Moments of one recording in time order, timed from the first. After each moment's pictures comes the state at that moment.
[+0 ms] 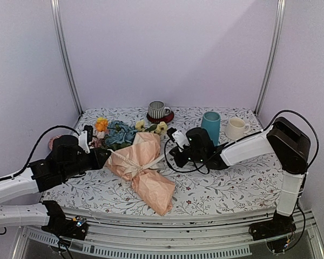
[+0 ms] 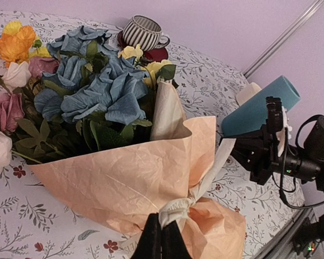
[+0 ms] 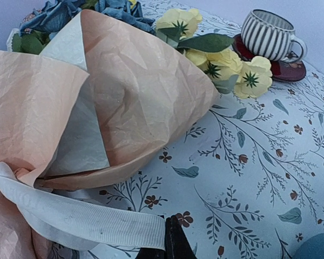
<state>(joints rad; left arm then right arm) -0.72 0.80 0.48 -0.10 -0.16 -0.64 0.85 1.93 1.04 0.37 0.03 0.02</state>
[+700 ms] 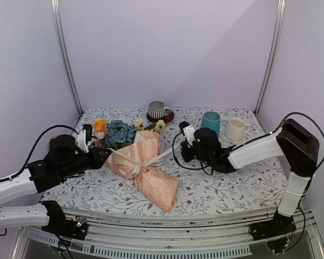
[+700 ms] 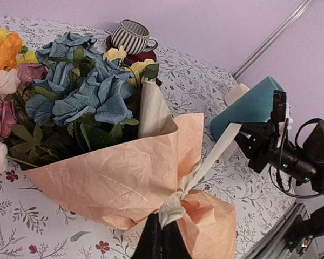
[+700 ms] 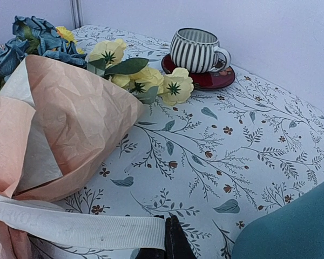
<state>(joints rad) -0.72 0.77 0.48 -0.09 -0.13 -0.64 0.85 1.83 0.93 0.48 0.30 0.06</state>
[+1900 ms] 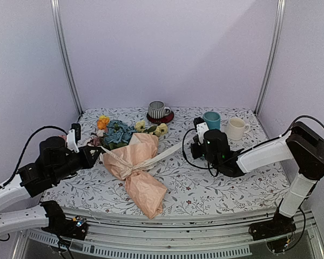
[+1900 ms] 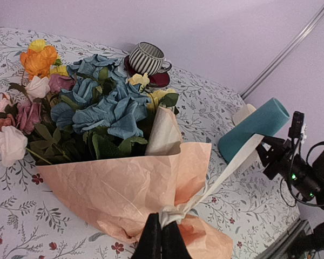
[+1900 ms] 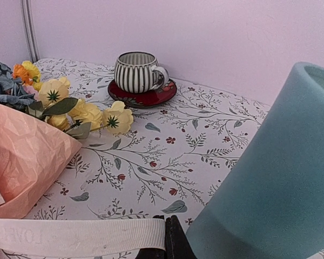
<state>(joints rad) -0.72 0.62 0.47 -0.20 -0.23 -0.65 0.85 1.74 0.81 0.60 0.51 0.10</state>
